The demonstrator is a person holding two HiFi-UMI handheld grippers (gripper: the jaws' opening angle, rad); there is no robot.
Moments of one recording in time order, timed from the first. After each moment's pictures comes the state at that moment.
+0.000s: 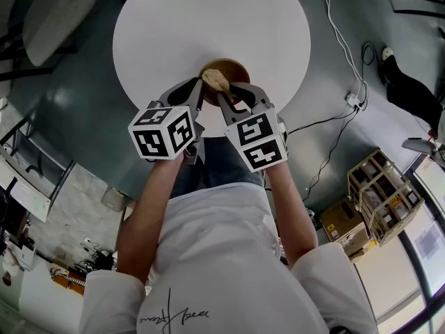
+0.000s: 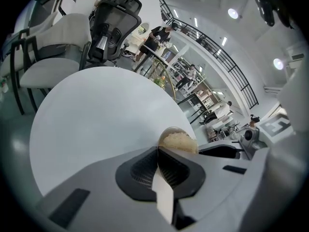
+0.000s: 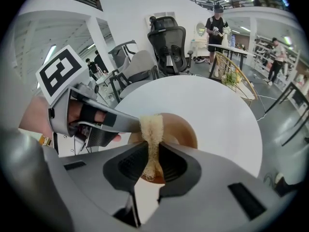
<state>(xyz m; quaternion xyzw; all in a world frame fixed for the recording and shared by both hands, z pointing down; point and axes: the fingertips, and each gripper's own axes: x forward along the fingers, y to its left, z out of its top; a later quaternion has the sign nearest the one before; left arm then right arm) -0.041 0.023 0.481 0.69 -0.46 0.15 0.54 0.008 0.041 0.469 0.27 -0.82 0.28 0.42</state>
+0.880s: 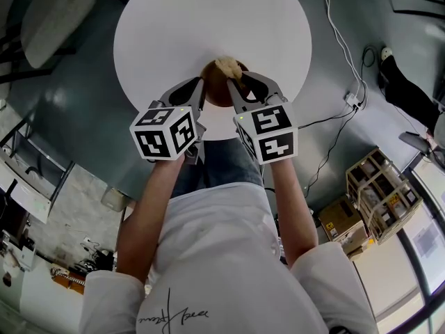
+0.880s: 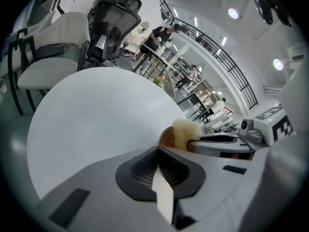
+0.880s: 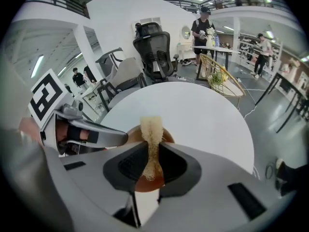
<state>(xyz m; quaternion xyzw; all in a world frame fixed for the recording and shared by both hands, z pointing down) -0.049 0.011 0.482 0.70 -0.45 0.15 0.54 0.019 -0.005 0.462 0.34 -0.80 0.30 0.39</state>
